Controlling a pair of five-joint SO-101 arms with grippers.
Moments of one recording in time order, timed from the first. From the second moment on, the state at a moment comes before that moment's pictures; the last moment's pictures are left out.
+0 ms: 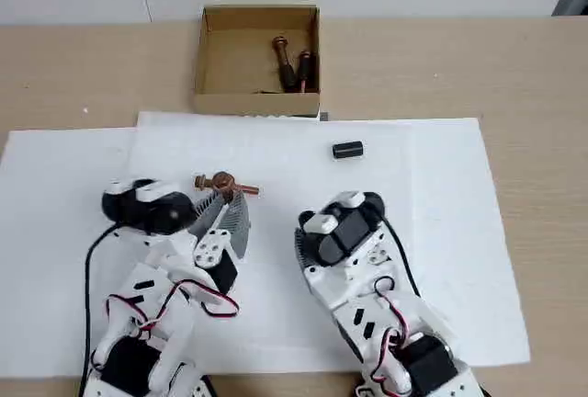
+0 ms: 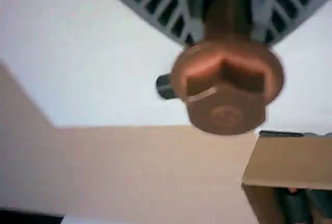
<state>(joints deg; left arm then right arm) 19.8 -102.8 82.5 45.3 27.4 -35.8 -103.1 84.8 50.6 -0.3</state>
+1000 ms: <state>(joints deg) 26.4 -102.8 85.2 38.1 34.2 -42.3 -103.1 91.1 40.1 7.3</state>
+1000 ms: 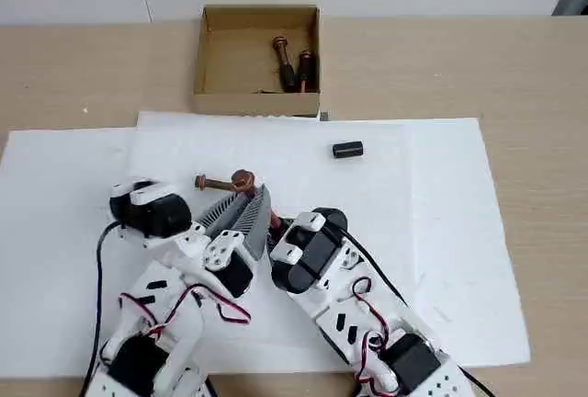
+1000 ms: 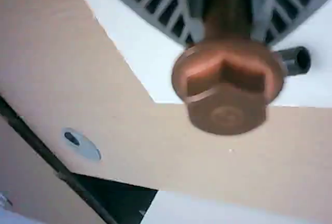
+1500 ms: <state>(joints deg) 33.1 -102.9 88.7 43.3 33.7 -42.2 -103.0 91.2 40.2 10.0</state>
